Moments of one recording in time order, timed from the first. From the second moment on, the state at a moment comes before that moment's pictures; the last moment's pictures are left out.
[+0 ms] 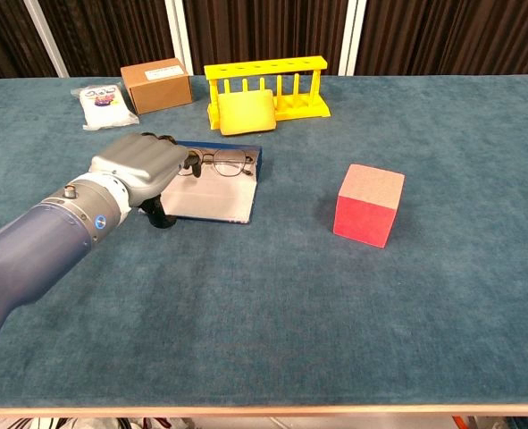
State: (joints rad) left arm -0.81 -1.92 -0.18 -1.26 0.87 1.17 0.89; right arm 0.09 -1.06 0.07 -1.76 -1.32 1.35 -0.01
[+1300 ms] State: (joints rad) left arm -0.89 -2.02 -0.31 -1.10 0.85 1.14 0.90; right arm 0.09 -1.06 0.07 -1.76 -1.31 1.34 -0.01
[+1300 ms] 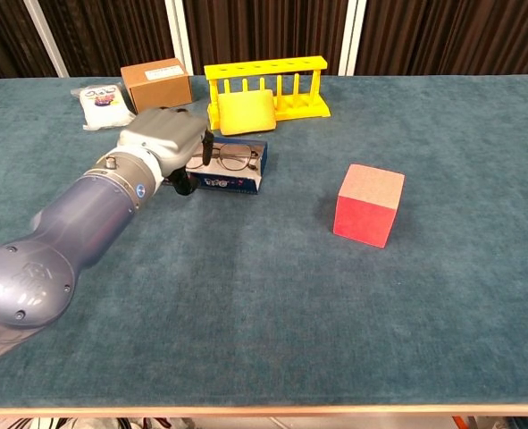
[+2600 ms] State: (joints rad) left arm -0.88 -2.04 -0.31 -1.06 0.89 1.14 0.87; right arm 0.09 -1.06 0.07 -1.77 -1.29 1.33 -0.02
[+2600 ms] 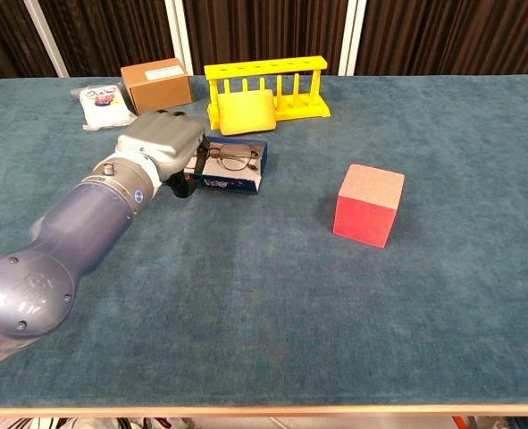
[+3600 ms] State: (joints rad) left arm -0.83 -1.87 -0.34 -1.42 0.73 1.19 1.01; right arm 0.09 -1.06 0.08 -1.78 -1.29 1.33 -0.03
